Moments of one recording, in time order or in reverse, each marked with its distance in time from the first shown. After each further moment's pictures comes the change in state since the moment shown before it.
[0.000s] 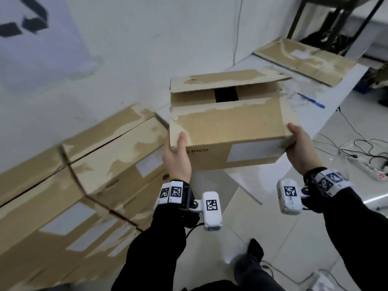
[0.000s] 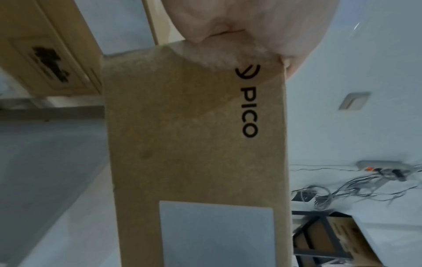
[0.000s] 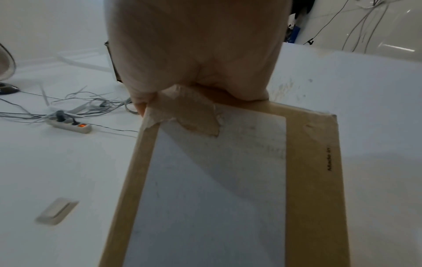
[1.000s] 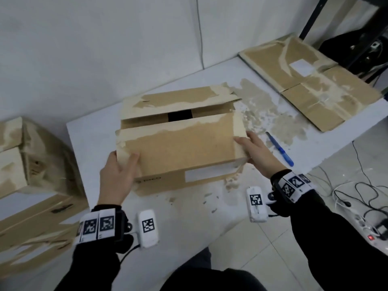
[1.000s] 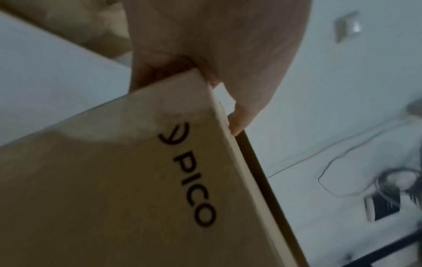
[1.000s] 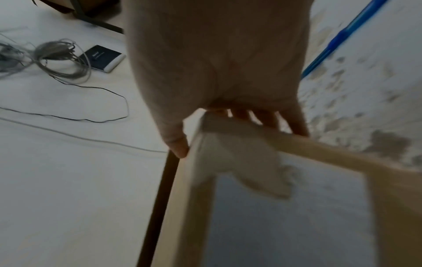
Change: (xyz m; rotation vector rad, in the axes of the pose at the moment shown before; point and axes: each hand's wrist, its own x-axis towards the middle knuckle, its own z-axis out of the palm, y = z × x) left_hand 0.085 -0.076 0.292 0.635 0.121 -0.196; right_hand 0.376 -0.028 -0.156 -0.462 -0.477 0.367
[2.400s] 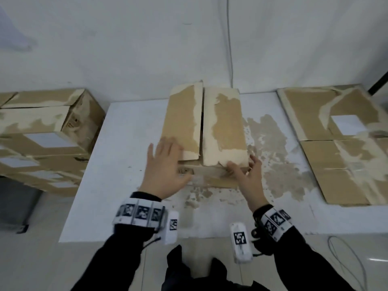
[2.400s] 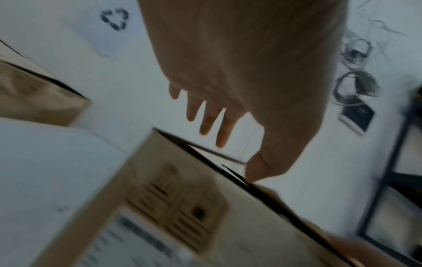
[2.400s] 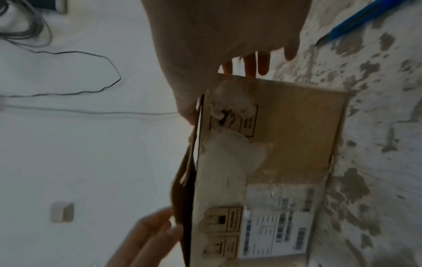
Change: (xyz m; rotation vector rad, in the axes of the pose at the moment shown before) left_hand -0.088 0.115 0.186 0.877 0.057 0.261; right_hand 0.063 0.023 -0.120 -0.085 -0.154 -0.178
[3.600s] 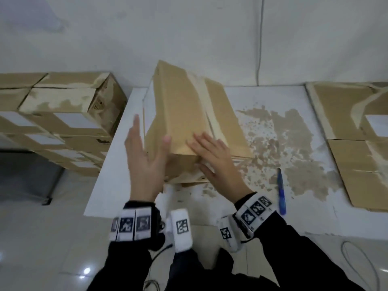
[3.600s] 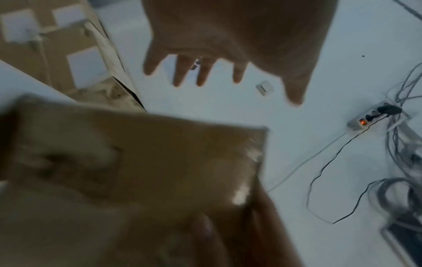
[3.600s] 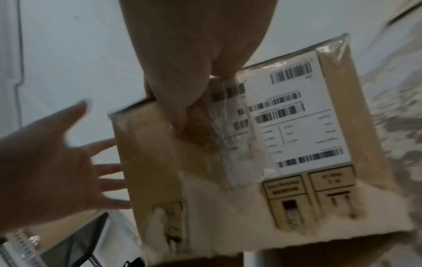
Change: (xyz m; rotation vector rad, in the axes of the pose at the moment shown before) left_hand -0.061 -0.022 -0.033 -0.841 0.609 -0.398; right_hand -0.035 -0.033 0.088 -0.597 -0.427 -1.036
